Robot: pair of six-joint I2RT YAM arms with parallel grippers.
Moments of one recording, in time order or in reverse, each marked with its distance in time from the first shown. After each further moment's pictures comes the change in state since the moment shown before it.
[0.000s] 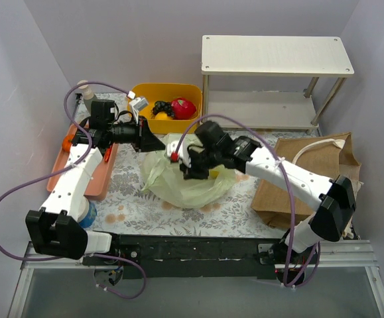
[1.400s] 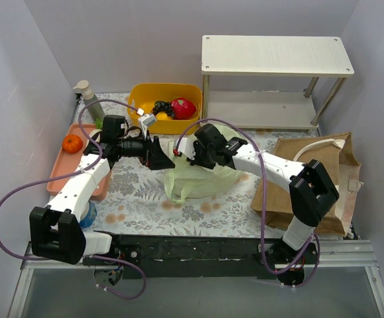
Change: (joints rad) left arm -0.059 -0.048 -0.228 0.182 -0.015 -0.071; right arm -0.073 0.167 -0.140 0.174 0.433 -0.114
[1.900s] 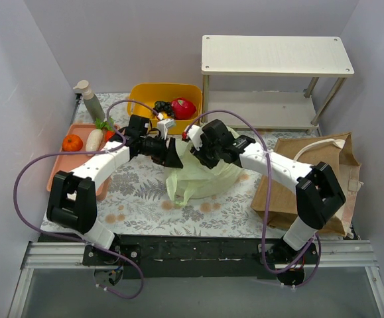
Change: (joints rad) left arm -0.122 0.251 0.048 0.069 -0.227 -0.048; right arm -0.046 -0.047 -0.039 0.021 -0.042 0.348
